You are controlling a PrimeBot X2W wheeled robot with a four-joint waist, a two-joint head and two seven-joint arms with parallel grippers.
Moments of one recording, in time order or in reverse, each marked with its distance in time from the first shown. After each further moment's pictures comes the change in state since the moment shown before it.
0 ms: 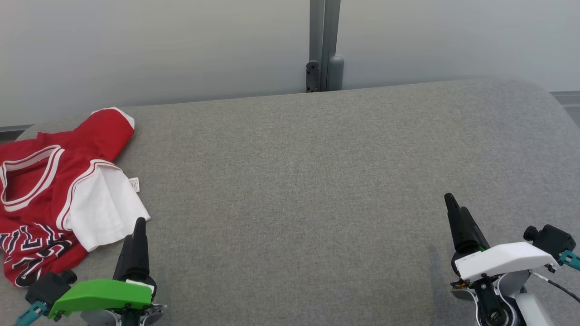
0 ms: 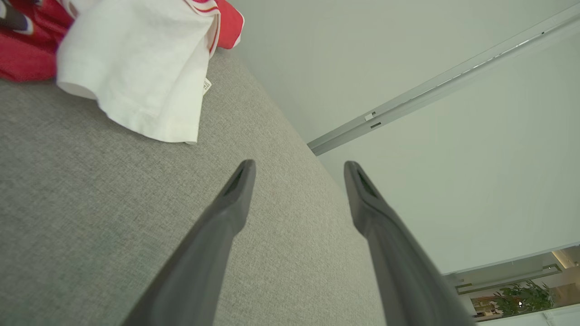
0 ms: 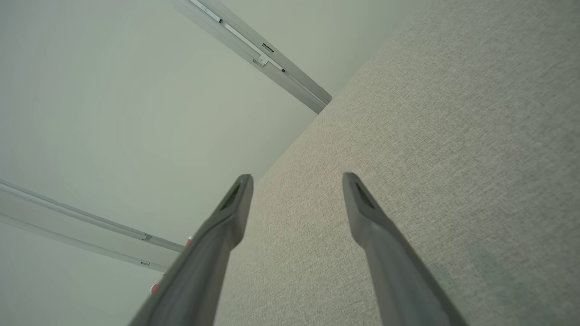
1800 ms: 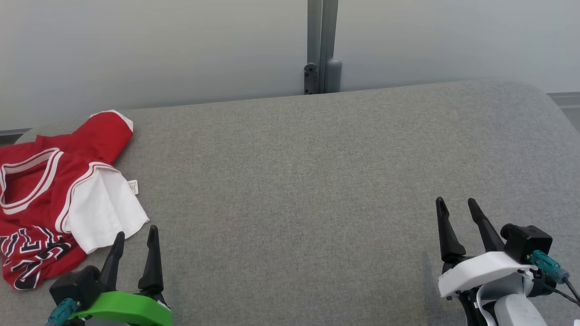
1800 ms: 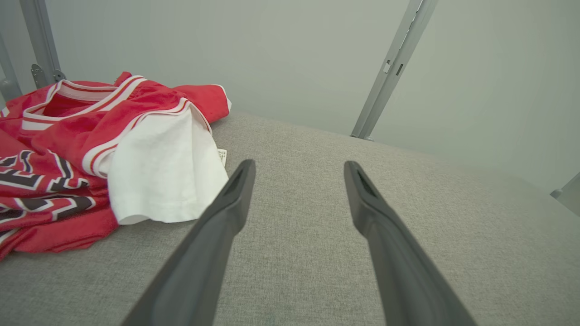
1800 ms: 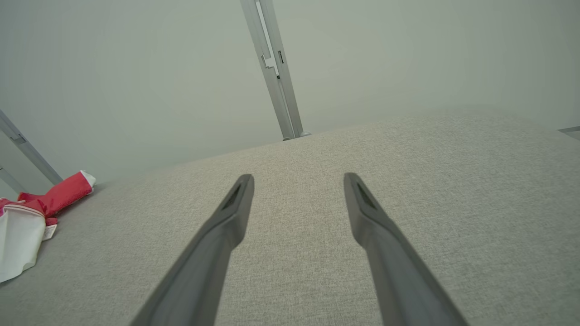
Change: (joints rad) left arm 0.050 0.043 -0.041 -0.037 0.671 0.000 -0.151; right arm 0.007 0.015 -0.008 0.020 -0.683 0.000 -0.153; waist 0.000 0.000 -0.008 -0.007
